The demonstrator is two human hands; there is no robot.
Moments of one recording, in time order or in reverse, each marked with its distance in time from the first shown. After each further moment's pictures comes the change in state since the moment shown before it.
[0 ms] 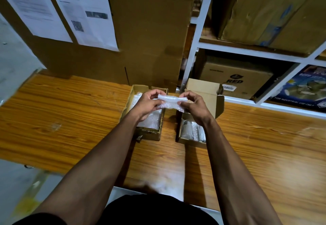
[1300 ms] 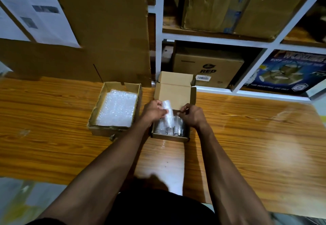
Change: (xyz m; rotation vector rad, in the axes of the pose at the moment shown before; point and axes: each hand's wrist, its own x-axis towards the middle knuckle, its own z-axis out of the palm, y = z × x) left_hand 0.040 -0.065 0.136 0.467 0.124 -0.231; right_hand -0.037 0.063 -0.118 -0.697 0.188 0.264
